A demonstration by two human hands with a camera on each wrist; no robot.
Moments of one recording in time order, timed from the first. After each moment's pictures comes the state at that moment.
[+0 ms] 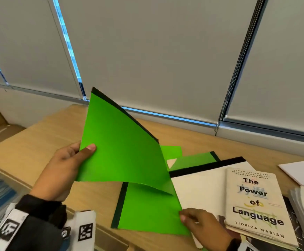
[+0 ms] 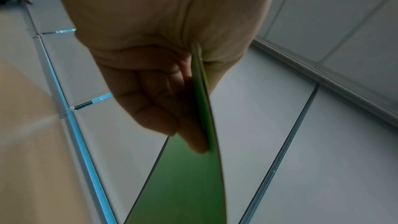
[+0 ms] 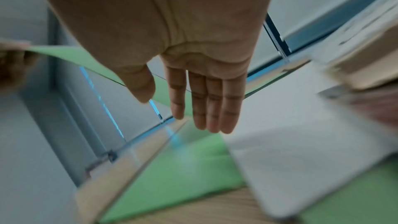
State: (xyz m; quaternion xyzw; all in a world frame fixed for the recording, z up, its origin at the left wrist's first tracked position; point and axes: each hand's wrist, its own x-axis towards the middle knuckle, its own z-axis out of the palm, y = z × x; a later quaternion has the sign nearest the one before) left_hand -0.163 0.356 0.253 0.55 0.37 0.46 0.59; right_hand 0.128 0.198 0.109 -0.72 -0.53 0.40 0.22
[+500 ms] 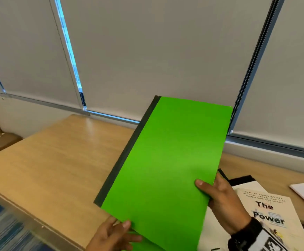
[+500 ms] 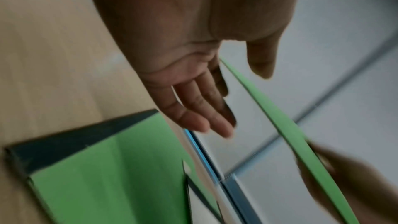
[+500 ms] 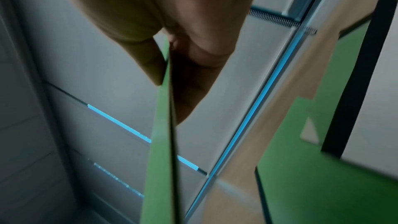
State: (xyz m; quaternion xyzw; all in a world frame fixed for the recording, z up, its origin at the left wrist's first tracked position) left_hand -0.137 0.330 0.129 0.44 0.42 0.31 0.74; right_hand 0.136 0.278 0.197 -0.48 -0.34 0.47 0.66
